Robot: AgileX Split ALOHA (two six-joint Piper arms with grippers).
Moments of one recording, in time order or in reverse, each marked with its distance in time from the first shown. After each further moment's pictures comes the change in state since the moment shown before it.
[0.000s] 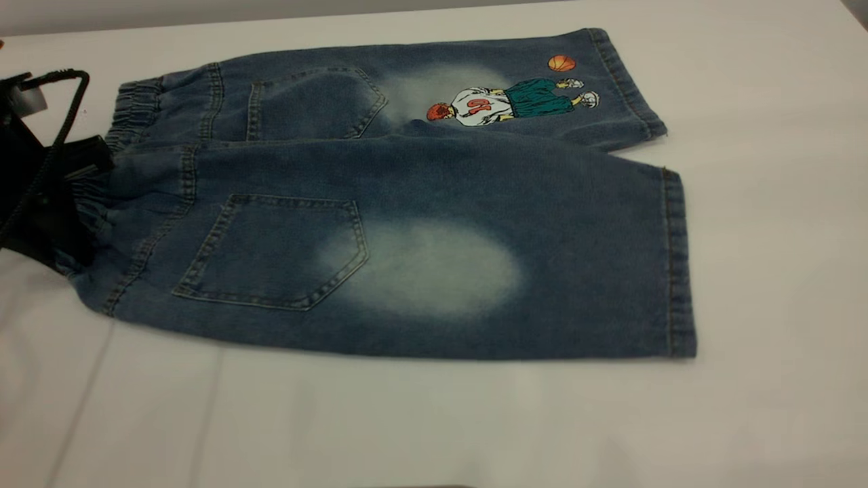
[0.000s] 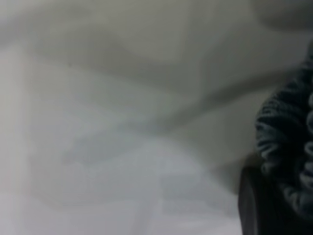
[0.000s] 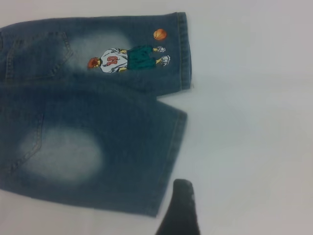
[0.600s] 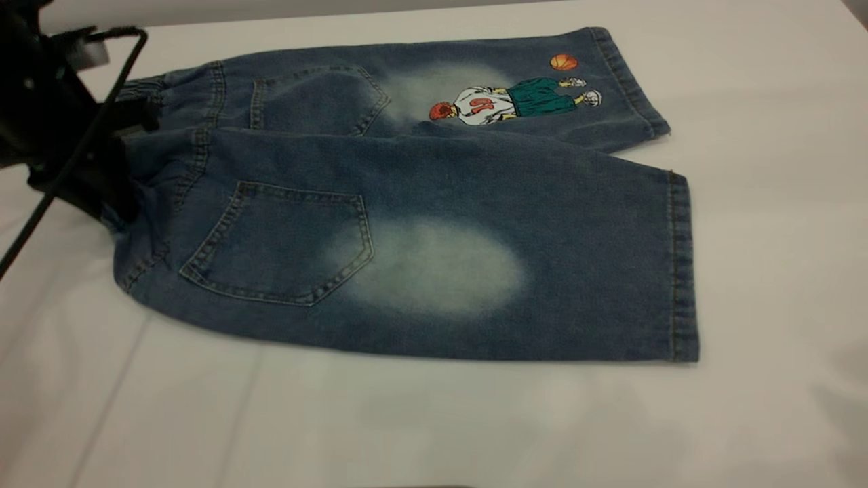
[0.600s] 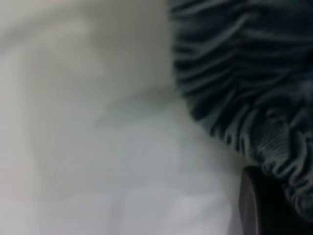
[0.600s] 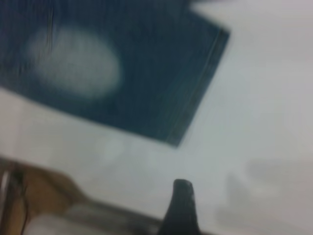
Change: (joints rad) left arm -0.106 0.017 -0.169 0.003 0.136 0.064; right arm 0.000 0.399 -0.025 0.142 0.067 -0.219
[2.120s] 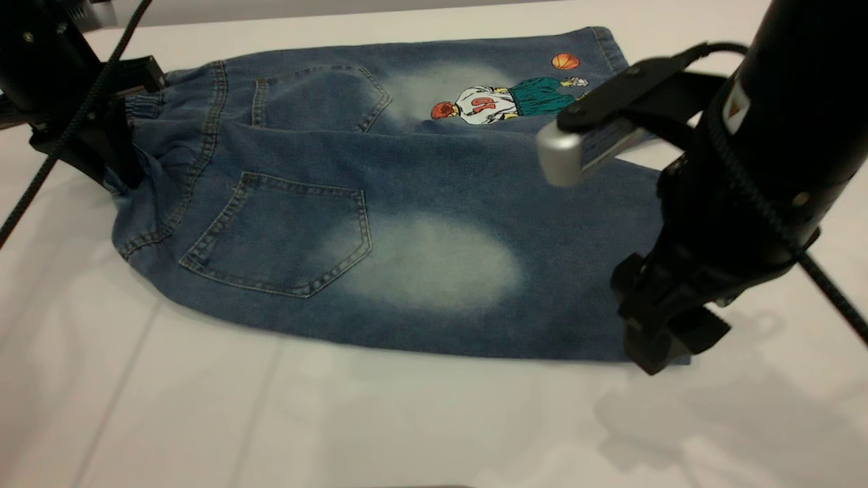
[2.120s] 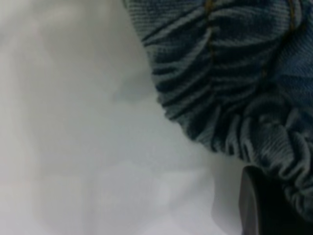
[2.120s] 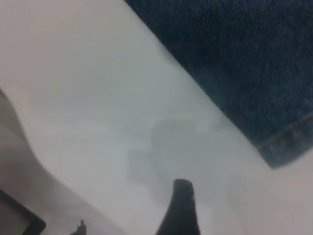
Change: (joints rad) left arm -0.008 0.002 -0.098 0.000 0.100 0.024; right arm 0.599 0.856 -0.009 -0.262 -0.541 0.134
